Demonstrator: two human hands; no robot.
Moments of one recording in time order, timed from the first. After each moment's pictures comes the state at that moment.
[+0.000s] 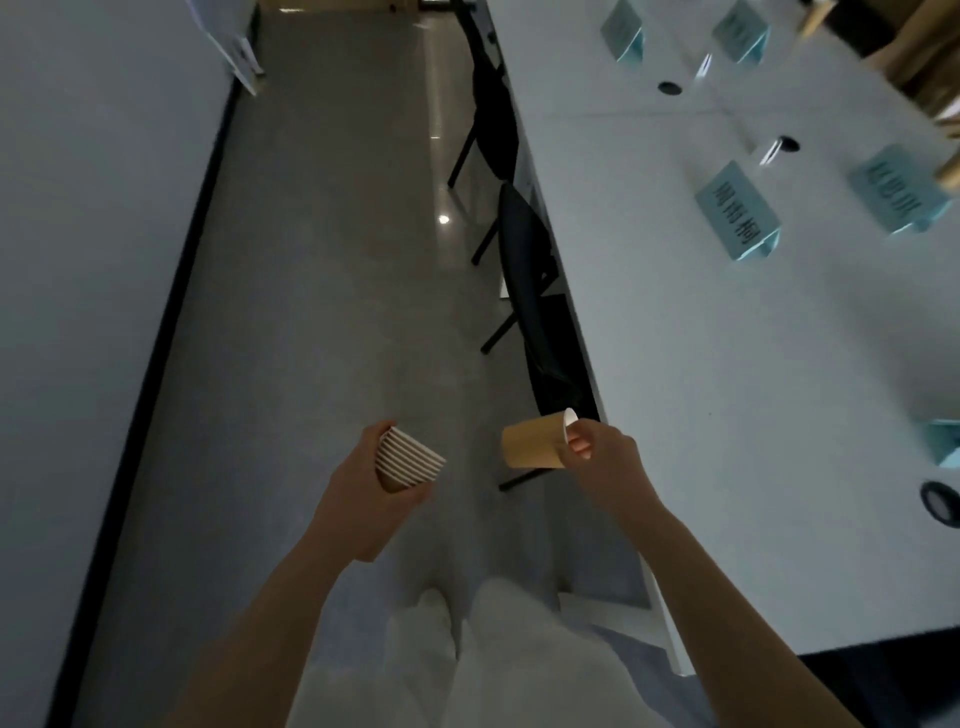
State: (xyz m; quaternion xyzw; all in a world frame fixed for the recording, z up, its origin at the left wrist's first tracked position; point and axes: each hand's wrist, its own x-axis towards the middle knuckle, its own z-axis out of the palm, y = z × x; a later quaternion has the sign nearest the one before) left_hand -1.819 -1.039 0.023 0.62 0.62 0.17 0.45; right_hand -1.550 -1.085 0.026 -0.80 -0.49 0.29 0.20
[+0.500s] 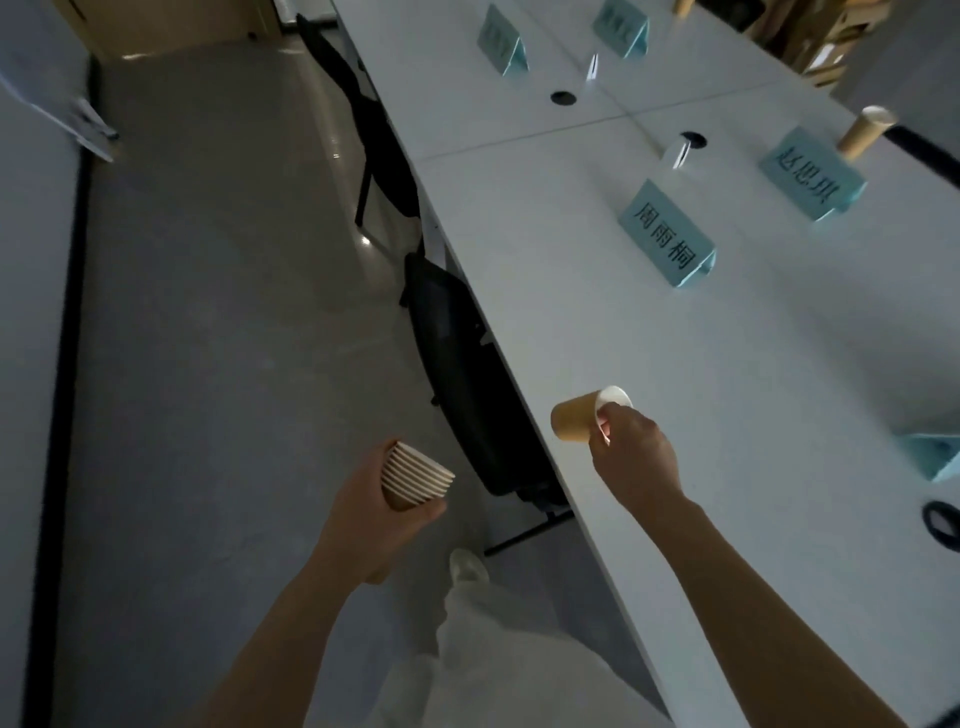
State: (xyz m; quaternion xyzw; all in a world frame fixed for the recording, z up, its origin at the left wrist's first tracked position) left_hand -1.690 -0.845 0.006 0.70 0.54 0.11 0.47; right_hand -1.417 -0.947 0.007 -0.90 -0.40 0.12 0.16
